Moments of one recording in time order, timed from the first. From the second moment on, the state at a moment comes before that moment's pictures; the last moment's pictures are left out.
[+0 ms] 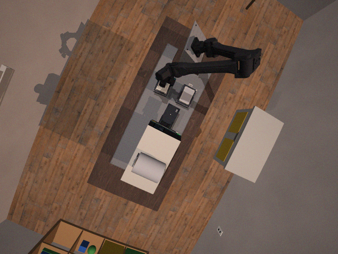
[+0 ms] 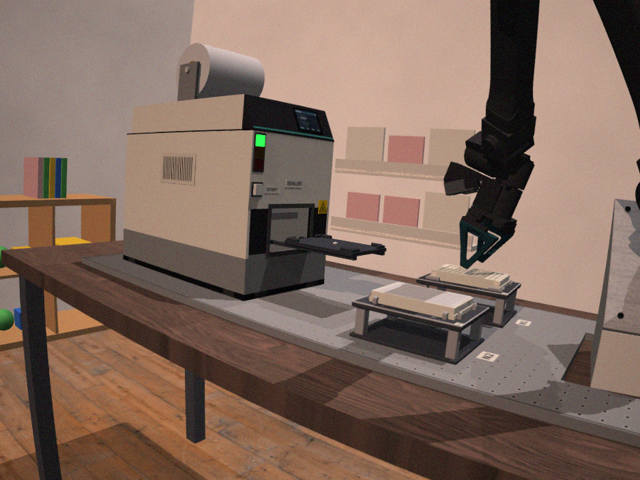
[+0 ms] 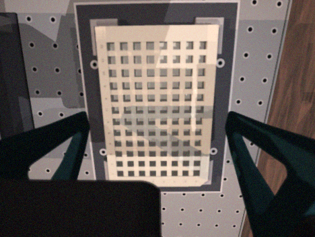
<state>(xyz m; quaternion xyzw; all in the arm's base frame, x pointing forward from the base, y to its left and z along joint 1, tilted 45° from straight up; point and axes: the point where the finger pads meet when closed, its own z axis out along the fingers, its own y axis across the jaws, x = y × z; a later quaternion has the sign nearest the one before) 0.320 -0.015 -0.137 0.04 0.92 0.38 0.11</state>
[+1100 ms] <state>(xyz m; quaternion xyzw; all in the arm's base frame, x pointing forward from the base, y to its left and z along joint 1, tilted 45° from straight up) 0.319 -0.014 -0.137 0.04 0.92 0.38 0.11</state>
